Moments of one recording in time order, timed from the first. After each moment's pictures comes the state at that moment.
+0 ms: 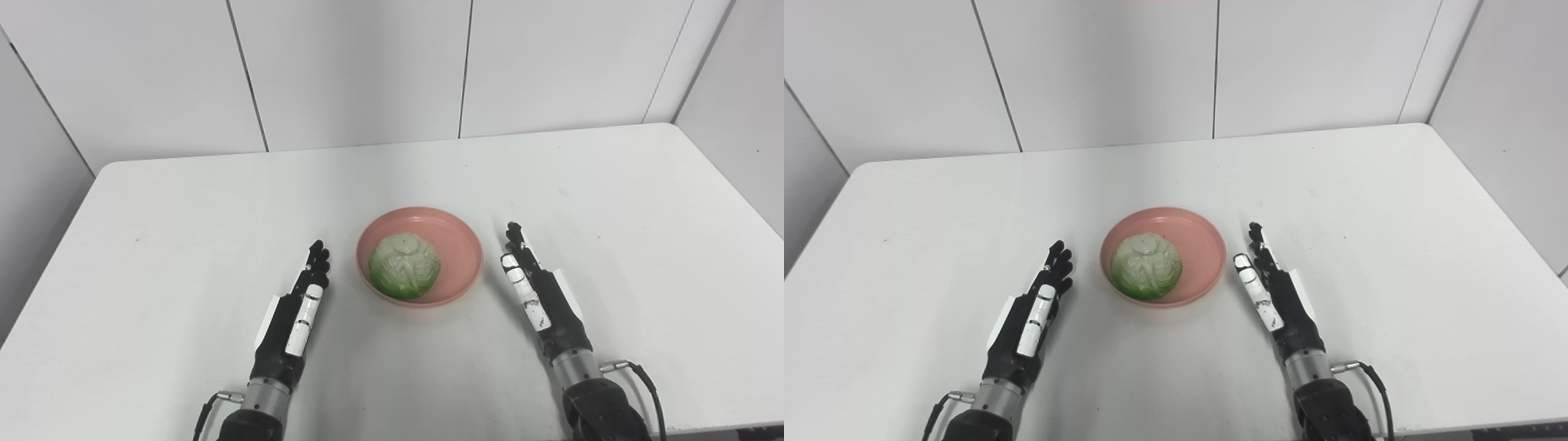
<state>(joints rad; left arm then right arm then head) -0.01 0.02 -0.12 -0.05 0.06 0.01 -0.11 -0.05 -0.06 0.04 -0.06 -0.11 0.03 0.04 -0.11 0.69</state>
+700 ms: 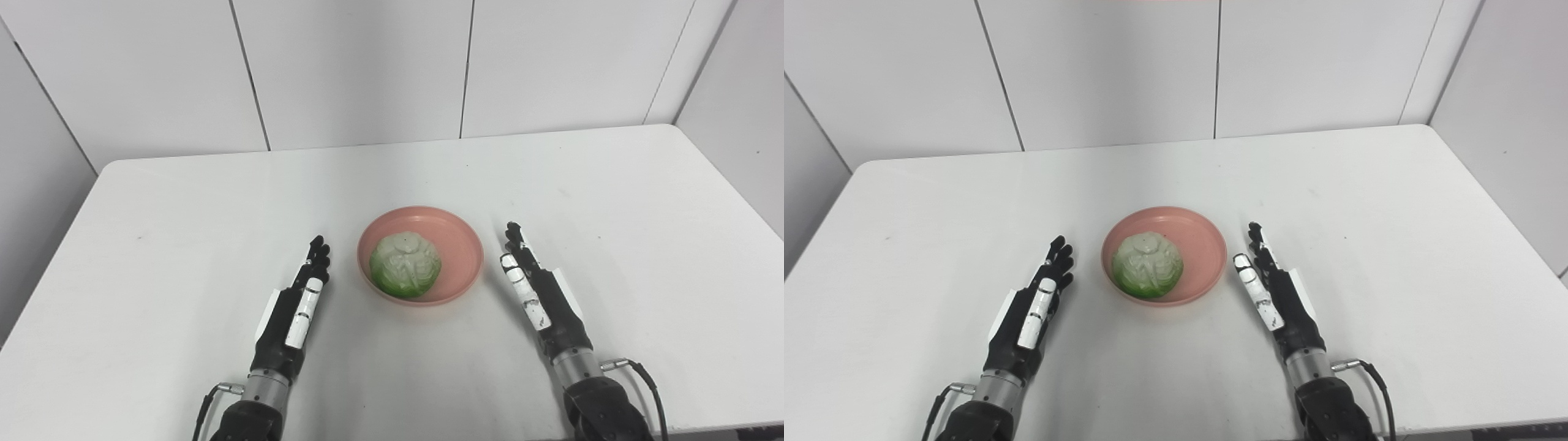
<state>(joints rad) -0.03 0.02 -0.11 -0.01 0.04 -0.02 -0.11 -0.05 -0.08 0.05 -0.05 -0.11 0.03 0.04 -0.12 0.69</state>
